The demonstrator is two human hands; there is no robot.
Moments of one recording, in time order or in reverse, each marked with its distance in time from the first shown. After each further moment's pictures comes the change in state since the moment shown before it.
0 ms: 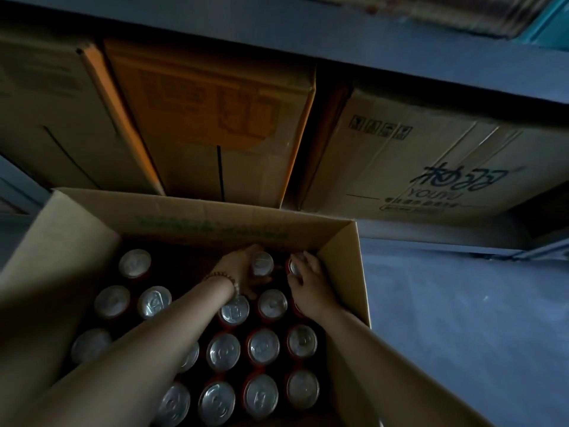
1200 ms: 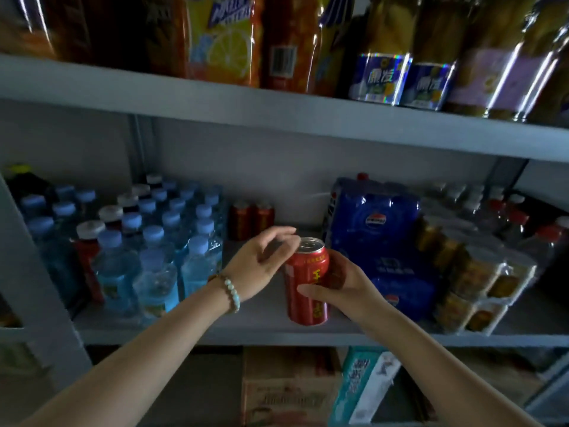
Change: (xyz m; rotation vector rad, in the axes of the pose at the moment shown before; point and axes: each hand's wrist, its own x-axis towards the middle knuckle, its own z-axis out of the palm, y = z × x) left_hand -0.429 0.456 -0.643 -0.349 0.539 0.757; right_hand -0.388 -0.604 -0.538 0.377 0.168 -0.525
